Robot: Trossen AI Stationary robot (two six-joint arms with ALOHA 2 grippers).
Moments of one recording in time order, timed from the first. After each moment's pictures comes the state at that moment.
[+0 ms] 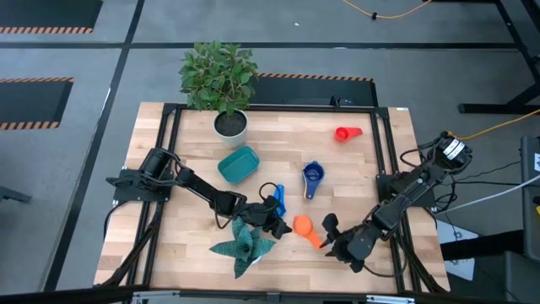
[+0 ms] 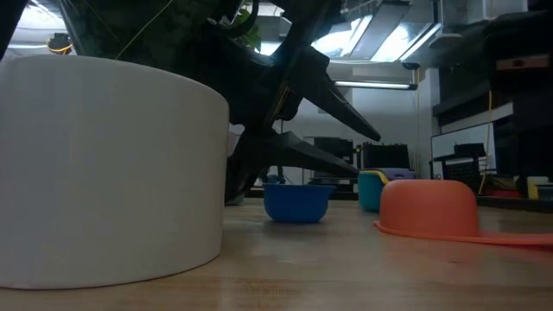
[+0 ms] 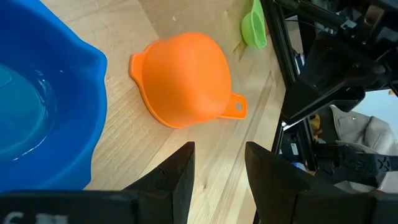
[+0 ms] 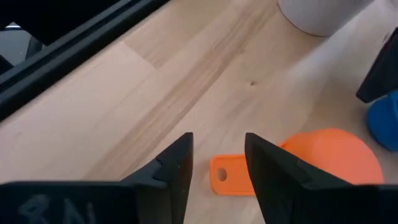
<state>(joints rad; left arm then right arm) -0.32 2.01 1.02 0.54 -0.11 -1.30 0.80 1.49 0.64 0.03 0.27 -0.04</state>
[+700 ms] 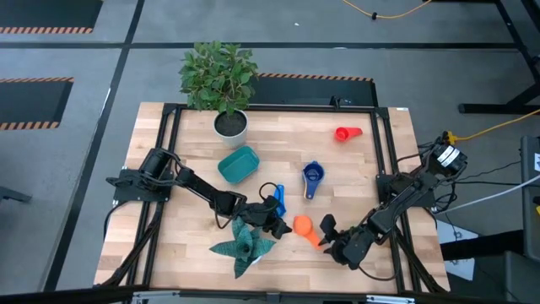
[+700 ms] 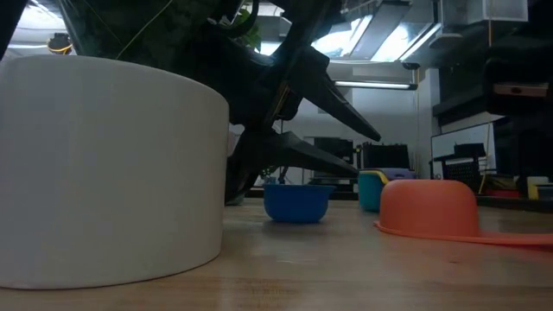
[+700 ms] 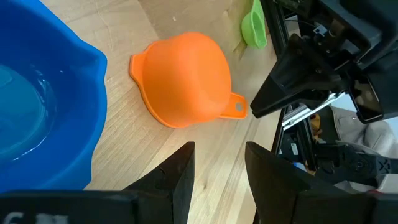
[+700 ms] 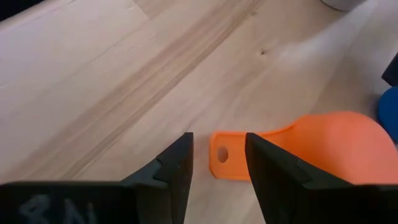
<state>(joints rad) -0.32 2.01 1.02 0.54 -0.11 -1.30 0.81 1.59 0.64 0.03 0.32 -0.13</state>
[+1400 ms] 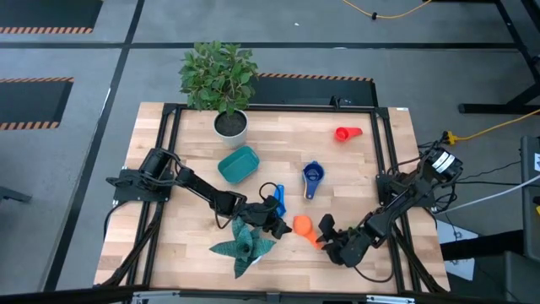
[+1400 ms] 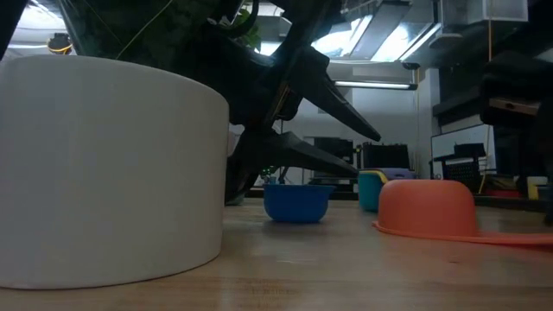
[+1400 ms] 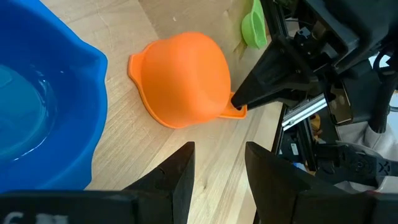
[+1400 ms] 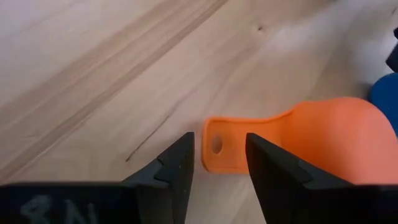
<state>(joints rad) -0.32 2.01 1.02 0.54 -0.11 -1.30 0.81 1.67 0.65 0.05 0.42 -0.16</state>
